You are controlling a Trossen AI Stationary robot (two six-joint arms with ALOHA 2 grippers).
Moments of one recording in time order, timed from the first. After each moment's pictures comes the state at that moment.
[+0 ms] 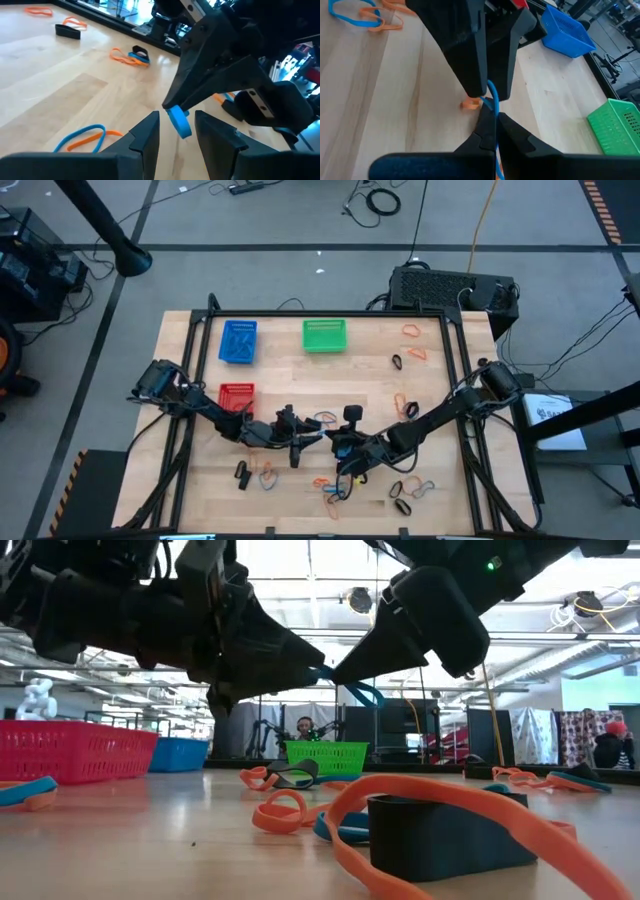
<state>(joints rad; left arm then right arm) -0.40 1.85 0.59 1.06 -0.46 -0.47 0.46 1.83 1.06 0.02 0.73 0.06</state>
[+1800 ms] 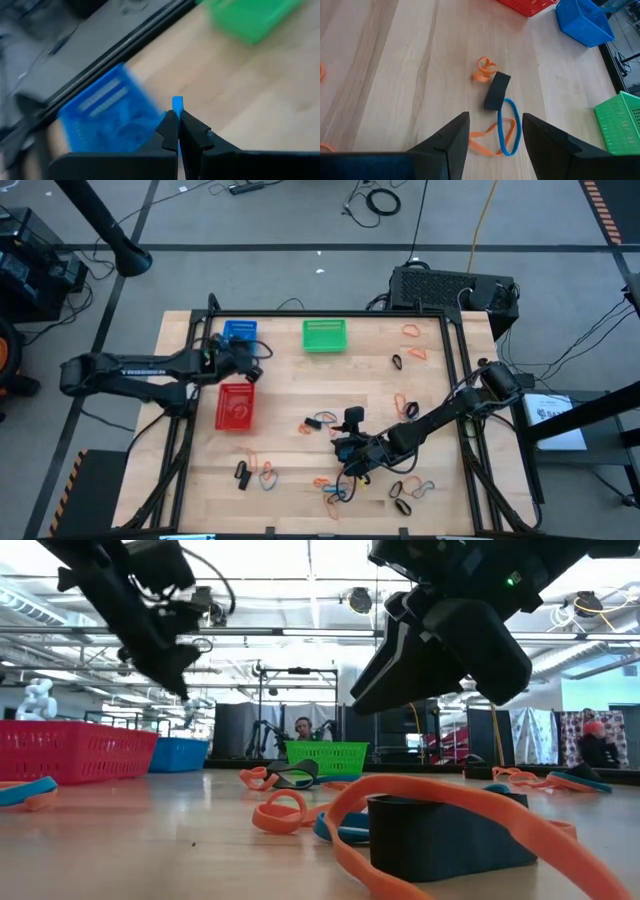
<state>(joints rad) 0.23 1.03 0.59 -0.51 -0.65 -0.36 0.46 1.83 1.06 -0.11 0.67 0.04</state>
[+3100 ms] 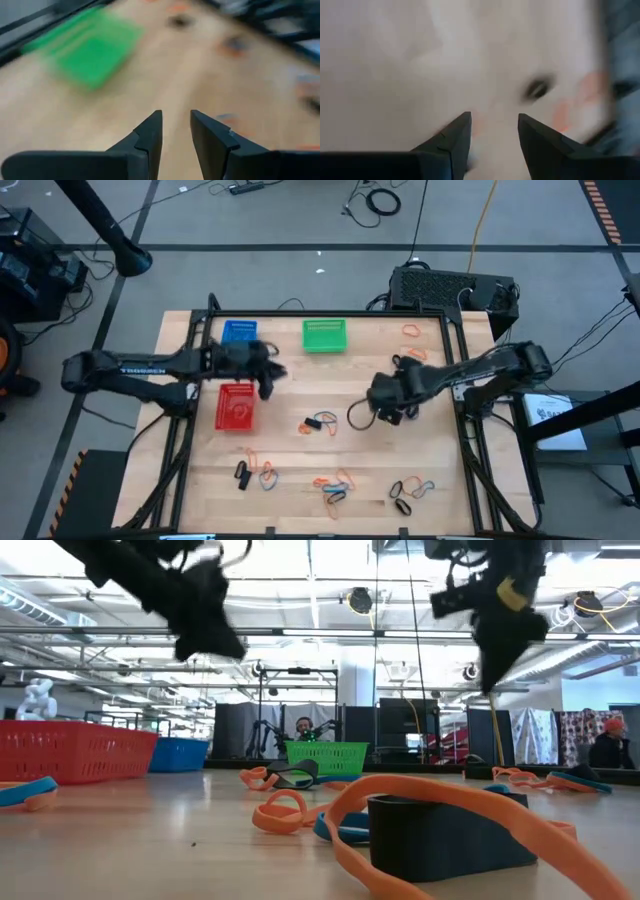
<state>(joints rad) 0.17 1.05 0.66 -0.14 -0.02 -0.35 0.15 1.51 1.14 -1.20 0.41 0.55</state>
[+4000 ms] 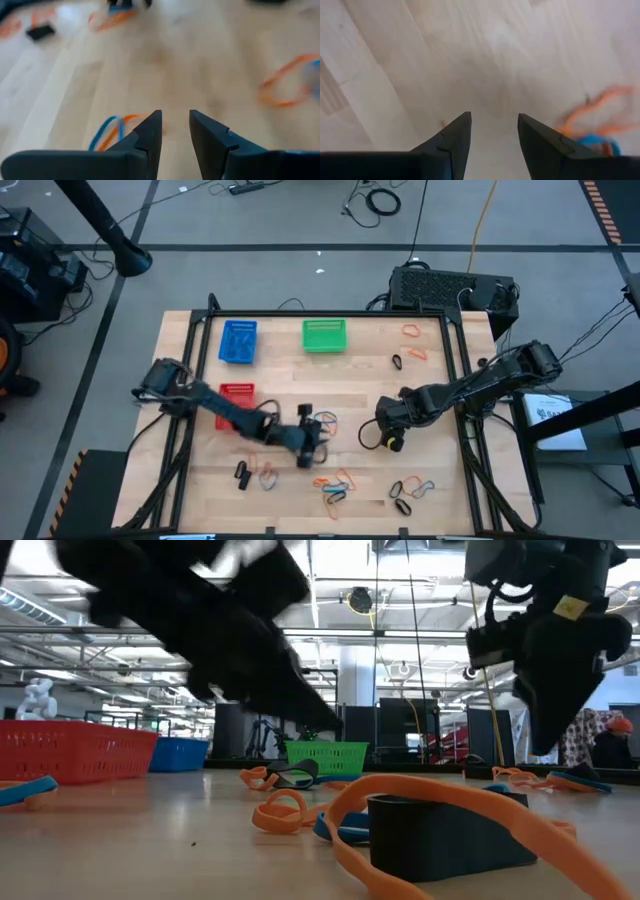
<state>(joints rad) -0.33 1.86 0.88 0.37 -0.35 -0.01 0.26 1.43 0.80 -0.71 0.08 0.73</state>
